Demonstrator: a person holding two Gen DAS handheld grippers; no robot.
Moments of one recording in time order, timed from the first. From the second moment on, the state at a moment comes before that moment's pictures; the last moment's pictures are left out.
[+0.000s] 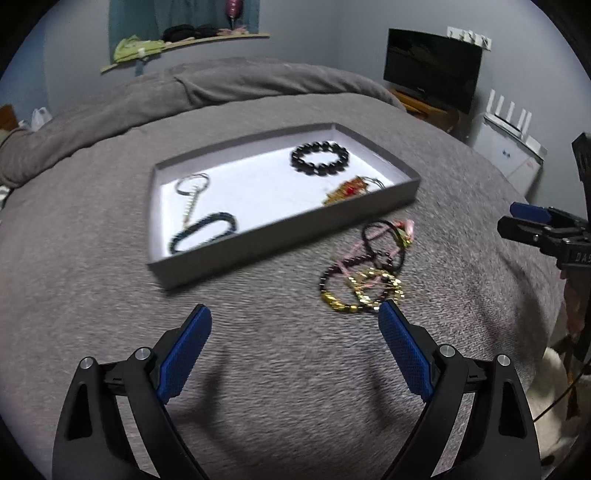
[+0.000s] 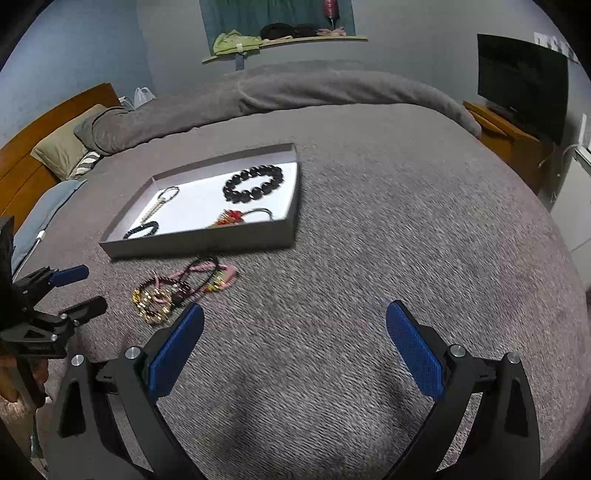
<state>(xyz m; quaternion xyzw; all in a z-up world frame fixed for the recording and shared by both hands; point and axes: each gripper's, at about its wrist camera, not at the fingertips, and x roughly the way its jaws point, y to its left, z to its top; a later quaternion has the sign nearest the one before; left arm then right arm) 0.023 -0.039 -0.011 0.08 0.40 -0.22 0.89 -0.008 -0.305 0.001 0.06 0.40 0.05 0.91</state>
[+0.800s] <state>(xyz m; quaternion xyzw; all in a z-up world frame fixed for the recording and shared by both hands) 0.023 -0.095 -0.034 0.13 0.38 -0.27 0.87 -0.019 -0.325 -0.008 0.08 0.41 0.05 0.91</state>
